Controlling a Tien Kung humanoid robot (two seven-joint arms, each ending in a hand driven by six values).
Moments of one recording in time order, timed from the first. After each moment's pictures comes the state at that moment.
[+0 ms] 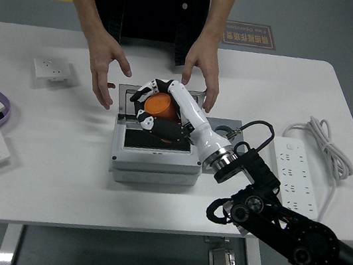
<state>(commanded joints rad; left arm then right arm) 0.06 0.26 -0.22 -0.27 0.76 0.05 0.15 0.57 -0.21 0.55 1.52 -1.33 -0.38 -0.03</state>
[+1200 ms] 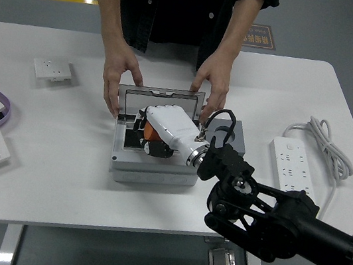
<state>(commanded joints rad) 0.07 0.26 -0.21 -0.27 0.76 0.06 0.14 0.70 -0.15 0.39 1.29 -1.90 -0.25 -0.28</state>
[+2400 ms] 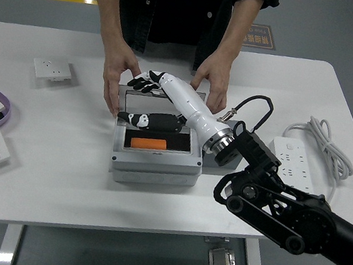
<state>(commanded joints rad) 0.06 0.26 -0.21 -0.28 0.75 0.07 0.13 0.71 -0.25 0.52 1.47 -1.54 -0.34 -0.13</state>
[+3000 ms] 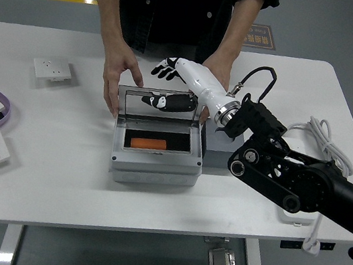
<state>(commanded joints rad) 0.05 0.26 -0.19 -0.28 0.74 0.07 0.13 0.87 -0.26 0.37 1.25 -1.50 -0.30 -0.14</state>
